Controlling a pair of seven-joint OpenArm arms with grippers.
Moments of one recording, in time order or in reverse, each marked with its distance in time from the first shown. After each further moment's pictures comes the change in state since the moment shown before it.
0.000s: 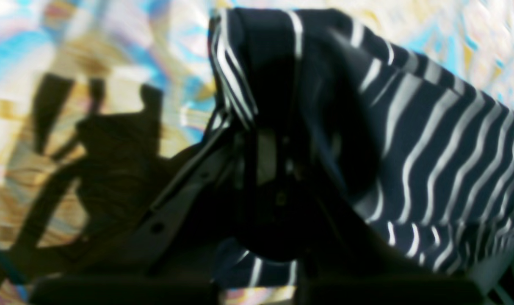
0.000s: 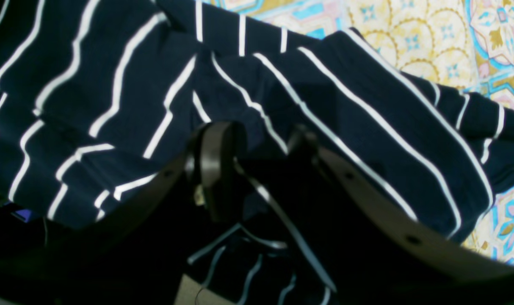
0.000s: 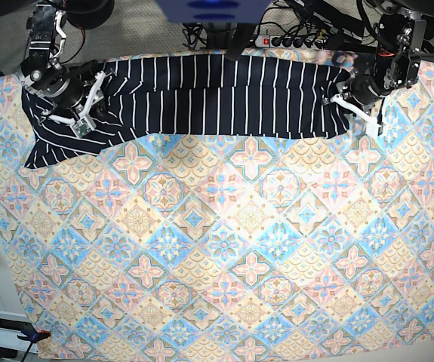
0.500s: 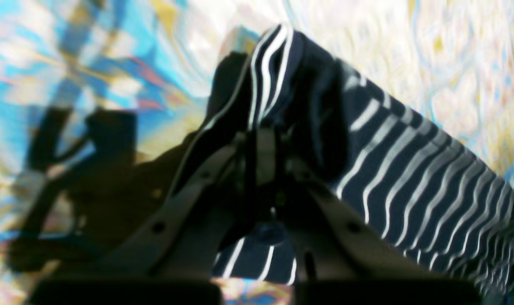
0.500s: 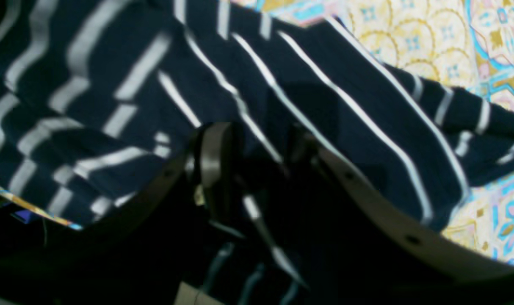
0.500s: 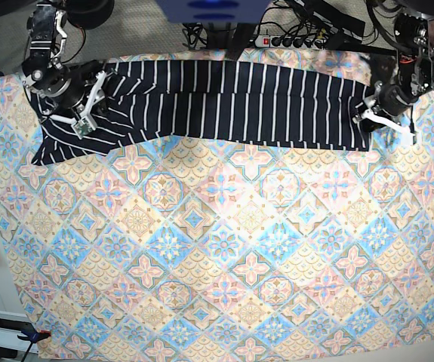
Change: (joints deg) left arm 0.5 1.5 -14.5 1.4 0.0 0.0 1.1; right arm -0.2 0.3 -1.8 0.0 0.0 -0.4 0.0
